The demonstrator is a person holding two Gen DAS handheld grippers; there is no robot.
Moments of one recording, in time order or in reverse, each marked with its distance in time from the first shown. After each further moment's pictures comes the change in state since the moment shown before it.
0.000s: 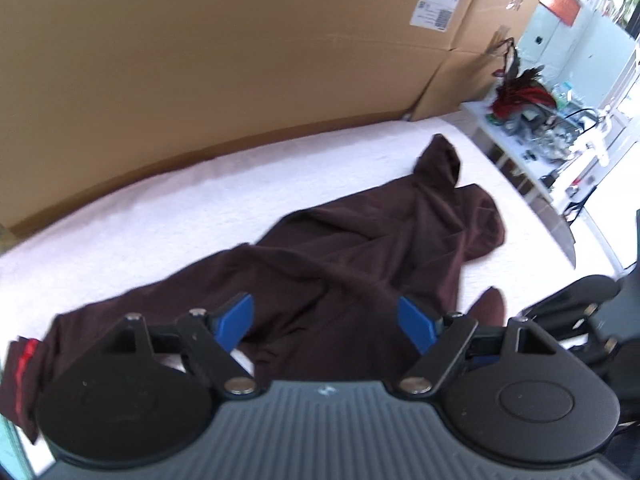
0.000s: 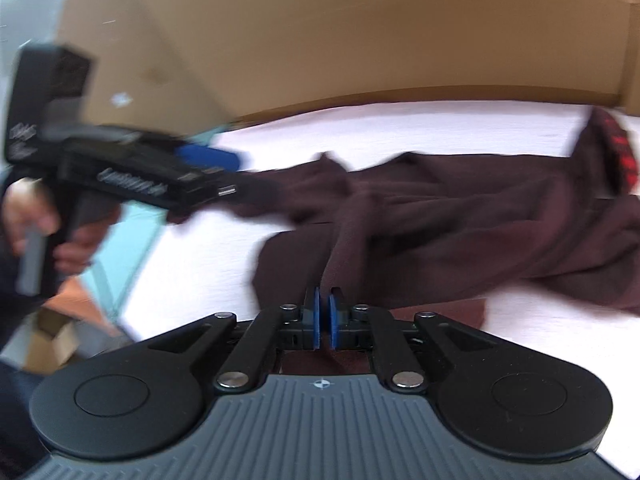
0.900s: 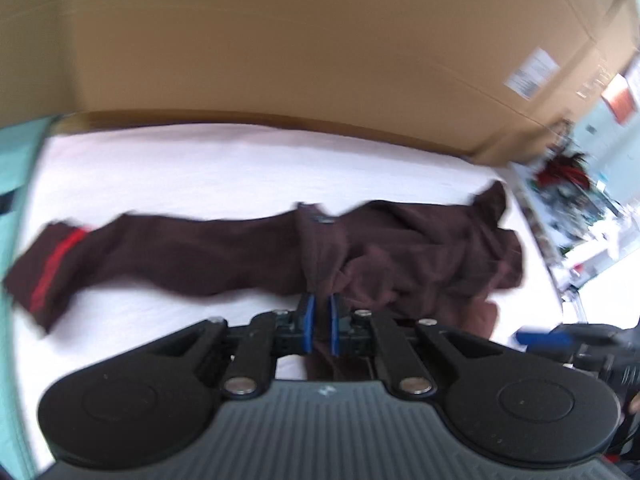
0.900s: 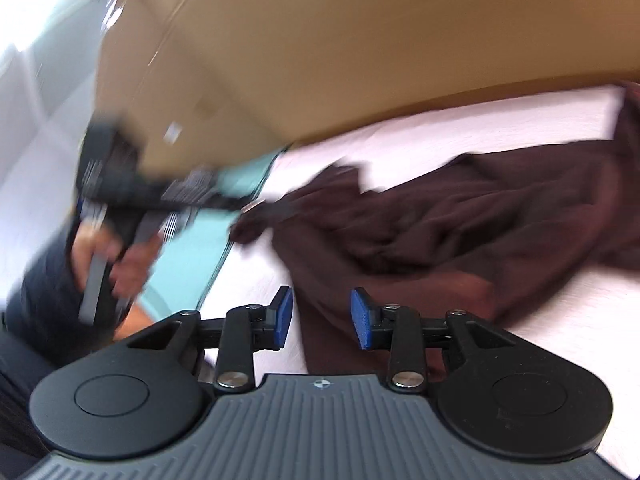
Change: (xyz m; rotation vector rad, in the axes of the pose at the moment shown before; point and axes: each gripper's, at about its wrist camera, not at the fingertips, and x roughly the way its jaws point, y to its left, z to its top) left arm -0.052 0.088 -0.053 -0.341 -0.052 0.033; right arm -0.017 0.002 -0.007 0.125 -0.102 0.128
